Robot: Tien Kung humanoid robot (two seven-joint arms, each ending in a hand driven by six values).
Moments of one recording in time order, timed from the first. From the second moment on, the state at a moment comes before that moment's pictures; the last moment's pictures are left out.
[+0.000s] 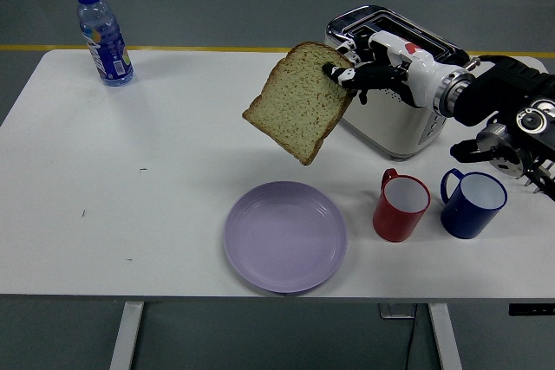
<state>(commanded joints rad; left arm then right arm) -0.06 0.00 -1.25 -0.18 1.76 0.10 0.28 0.97 -0.50 0.60 1.55 -0.69 -0.27 -0.46</state>
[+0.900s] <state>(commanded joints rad) -0.05 0.00 -1.29 -0.18 1.81 0.09 0.28 0.80 -0.43 0.40 1.58 -0.76 -0.32 -0.32</state>
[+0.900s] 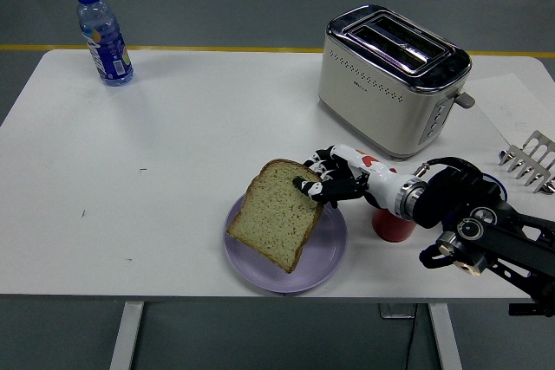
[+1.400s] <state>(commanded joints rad) -0.06 0.00 -1.28 -0.18 1.79 0.10 0.28 0.79 -0.40 0.33 1.52 -0.74 -0.32 -0.12</state>
